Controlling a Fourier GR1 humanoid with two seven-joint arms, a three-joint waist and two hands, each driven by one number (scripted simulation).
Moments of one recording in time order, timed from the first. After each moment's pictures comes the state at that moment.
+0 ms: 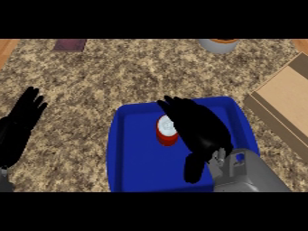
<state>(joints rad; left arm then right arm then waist) -0.02 0.38 0.04 -1.61 0.37 0.04 0.20 -0.50 -0.17 0.54 -1.76 0.56 0.58 0.79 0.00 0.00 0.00</state>
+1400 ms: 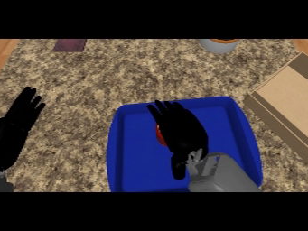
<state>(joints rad) -0.02 0.29 0.14 -1.67 0.28 -0.04 0.27 -0.45 -0.02 0.54 -1.63 0.85 0.61 0.67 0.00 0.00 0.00</state>
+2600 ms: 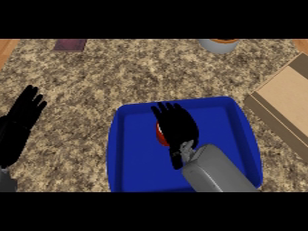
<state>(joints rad) -0.05 0.24 0.18 -1.64 0.23 -0.08 0.28 -0.48 0.00 0.54 -1.37 0.95 0.52 0.56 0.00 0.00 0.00</state>
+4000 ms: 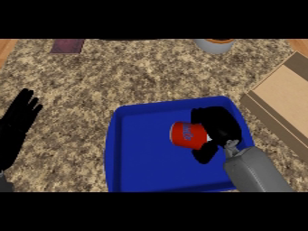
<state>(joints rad) -0.02 0.22 0.23 -1.66 0.21 -0.11 0.29 -0.34 -0.19 0.39 -1.40 0.96 0.35 0.32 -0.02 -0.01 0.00</state>
